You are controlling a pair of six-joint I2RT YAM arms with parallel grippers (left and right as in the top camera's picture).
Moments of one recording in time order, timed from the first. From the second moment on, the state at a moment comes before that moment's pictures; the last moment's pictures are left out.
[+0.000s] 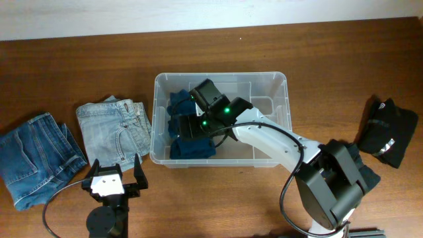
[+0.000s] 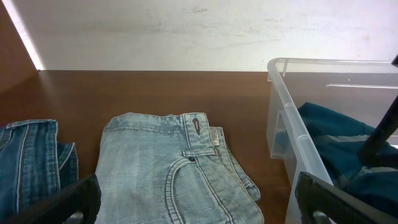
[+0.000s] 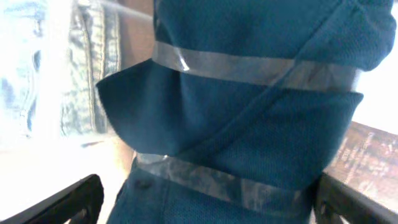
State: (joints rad) left arm -0.08 0.01 0.08 -0.21 -0.16 -0.02; right arm 0.66 1.90 1.39 -0.57 -0.24 0.49
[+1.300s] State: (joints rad) left arm -0.08 0.01 0.08 -0.21 -0.16 -0.02; right arm 0.61 1.87 1.39 -0.80 -0.04 0.50
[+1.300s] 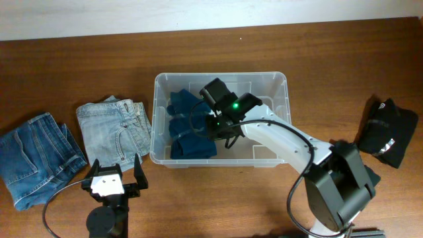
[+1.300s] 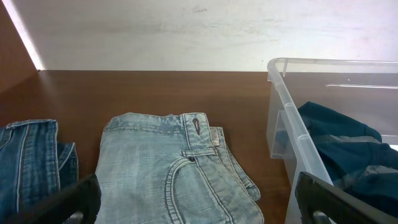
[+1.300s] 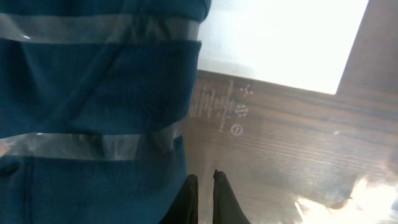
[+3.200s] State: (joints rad) left arm -0.08 0.01 0.08 -0.21 -0.16 -0.02; right arm 0.28 1.68 1.55 -0.98 -0.58 0.44
